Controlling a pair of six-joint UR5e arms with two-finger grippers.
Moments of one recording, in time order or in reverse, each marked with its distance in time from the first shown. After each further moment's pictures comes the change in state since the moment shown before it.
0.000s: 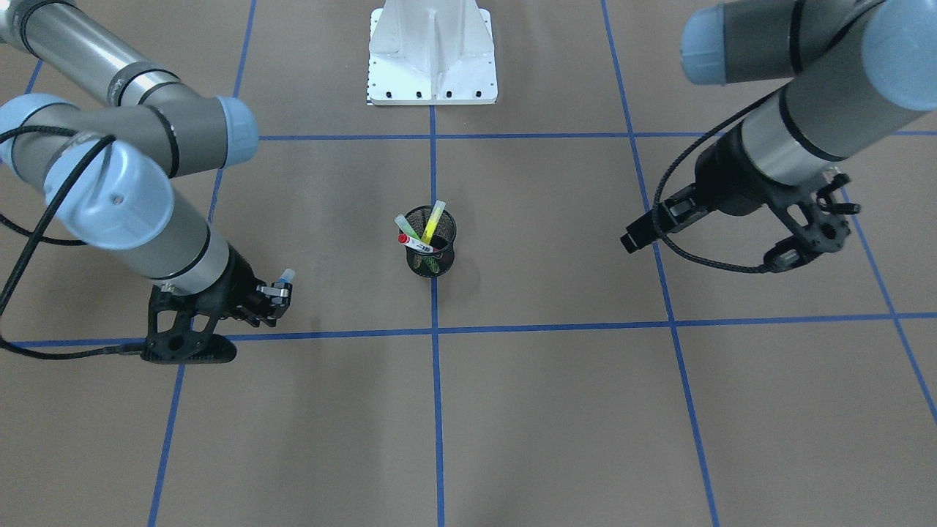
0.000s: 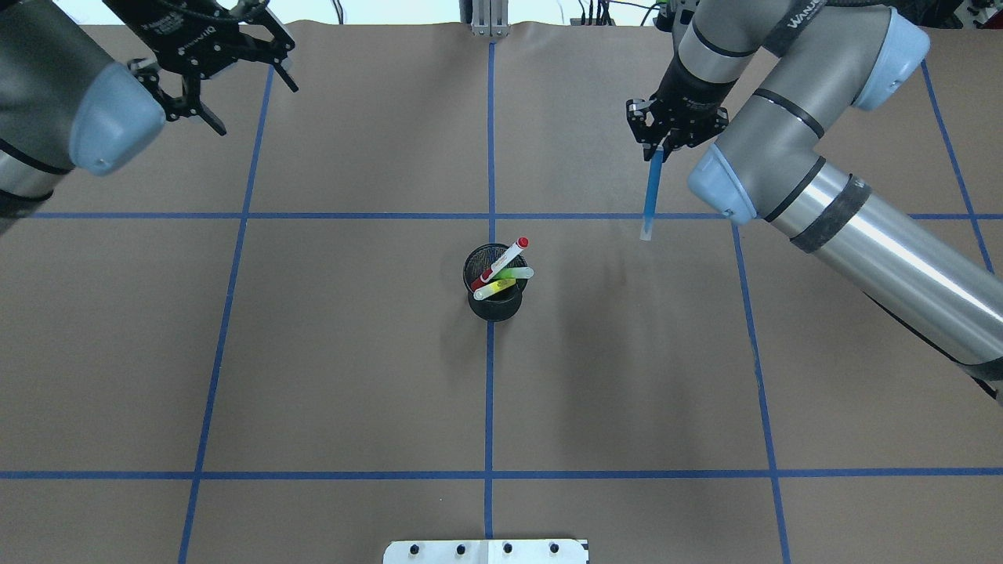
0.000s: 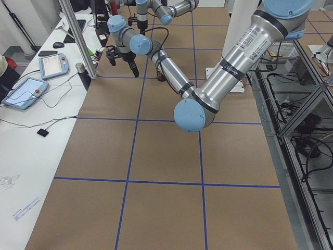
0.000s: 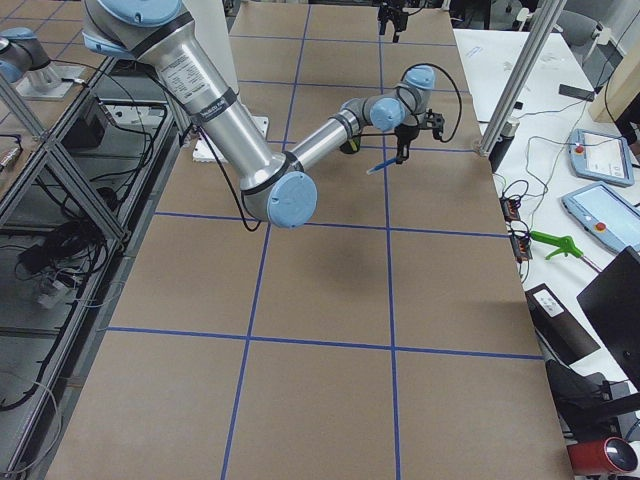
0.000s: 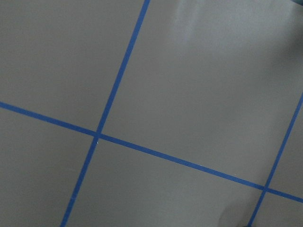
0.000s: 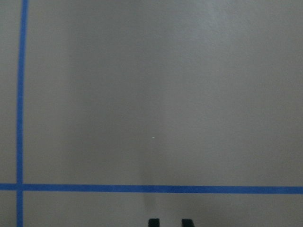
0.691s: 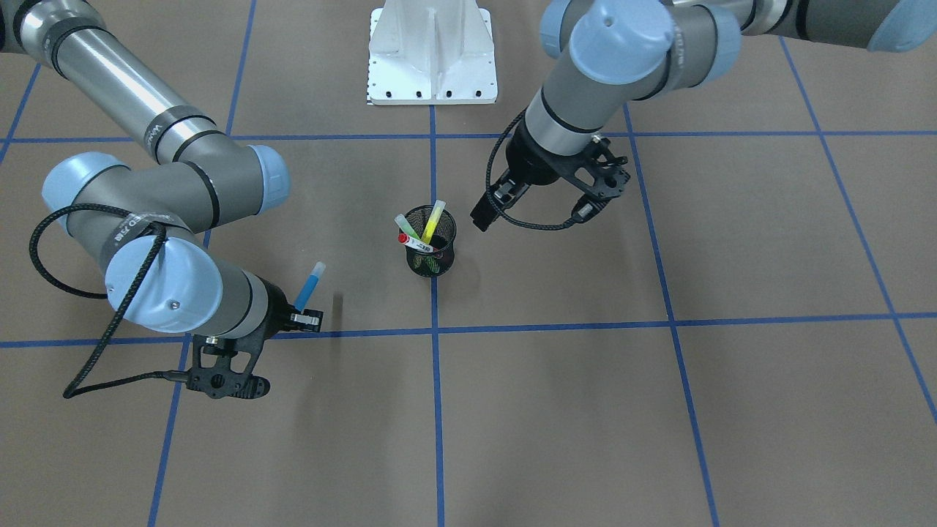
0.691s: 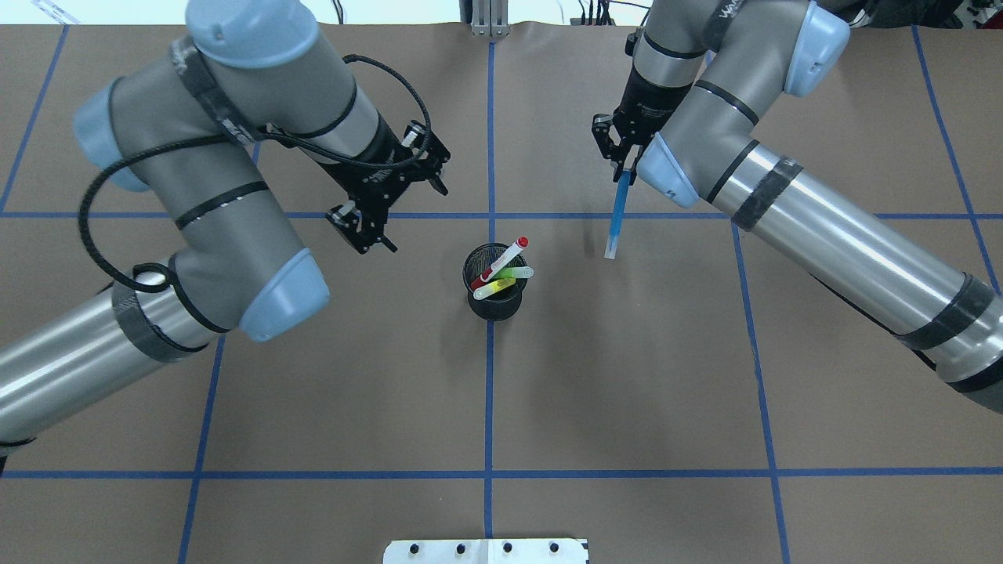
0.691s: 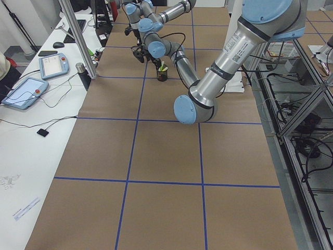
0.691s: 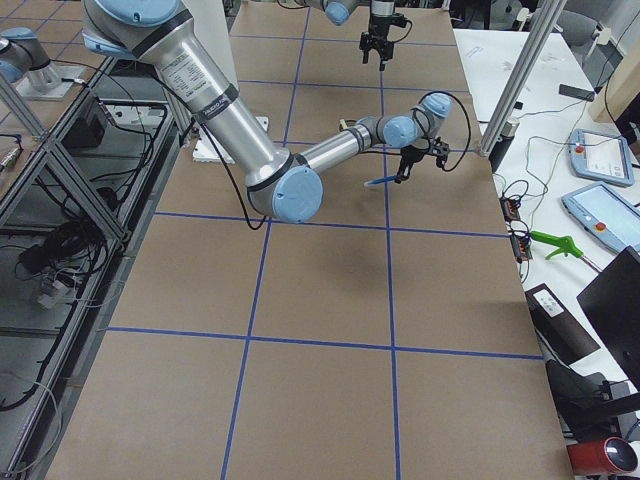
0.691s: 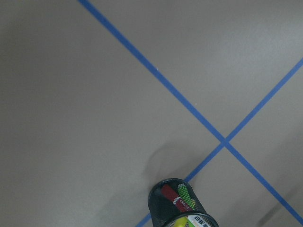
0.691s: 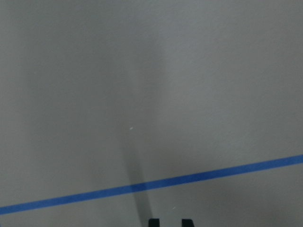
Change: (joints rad) left arm 0.322 -0.077 0.042 -0.241 0.270 -0.657; right arm -0.045 0.144 -0.184 -0.080 0.095 0.047
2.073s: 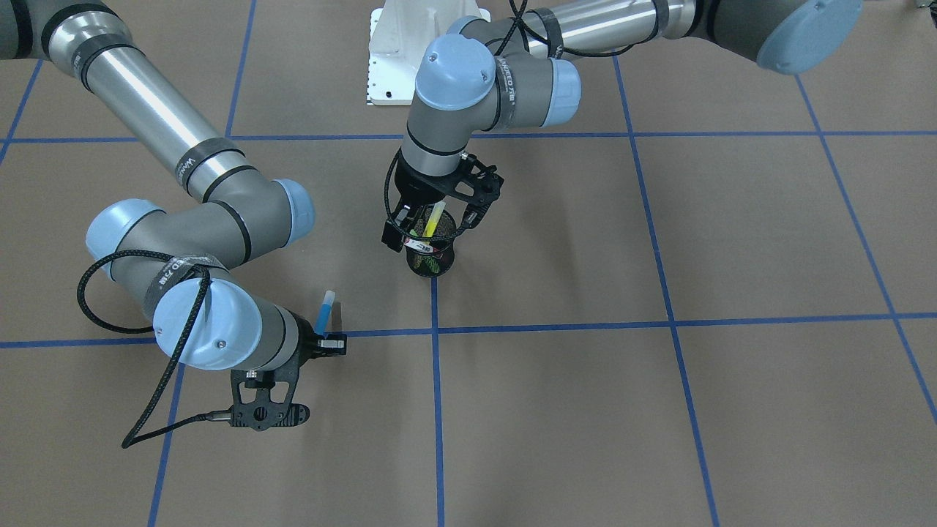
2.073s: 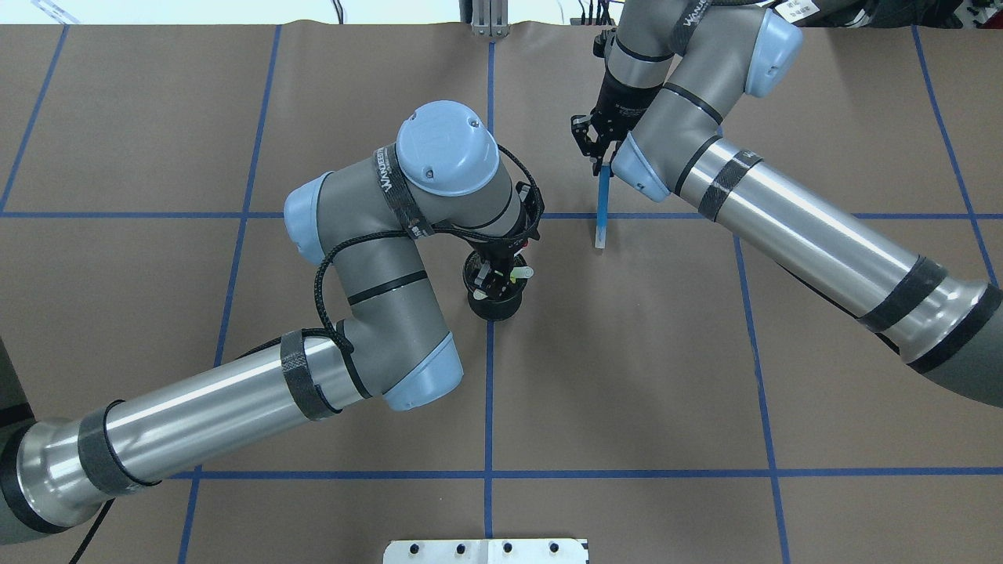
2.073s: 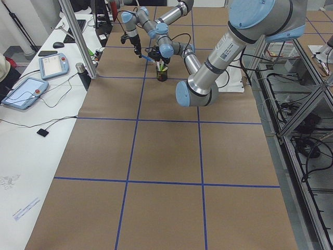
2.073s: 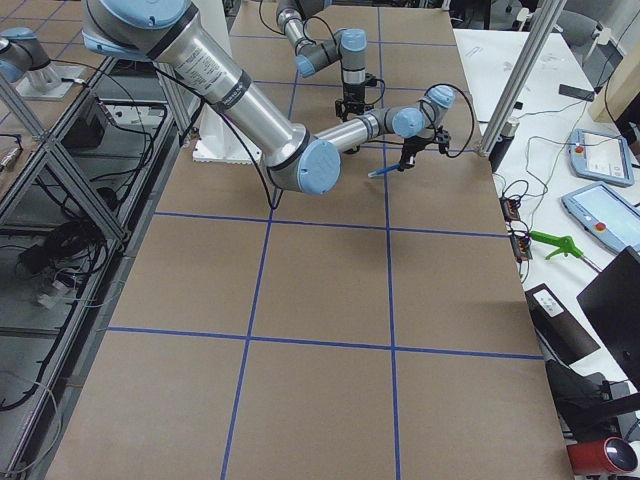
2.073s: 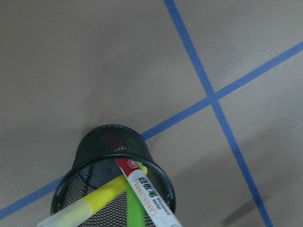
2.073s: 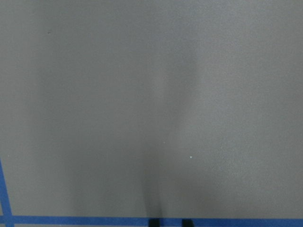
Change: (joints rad) left arm 0.176 -0.159 0.258 -0.172 0.239 -0.319; right arm -0.011 0.077 -0.200 0.166 -0.033 -0.099
